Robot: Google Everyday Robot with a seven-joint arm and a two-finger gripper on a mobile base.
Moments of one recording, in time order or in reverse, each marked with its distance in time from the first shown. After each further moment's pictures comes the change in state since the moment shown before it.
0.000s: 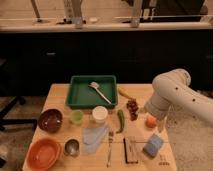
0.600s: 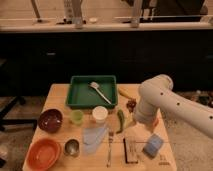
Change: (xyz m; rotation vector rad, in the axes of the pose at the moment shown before) arm -0.055 -0.024 0.034 -0.006 -0.096 -0.637
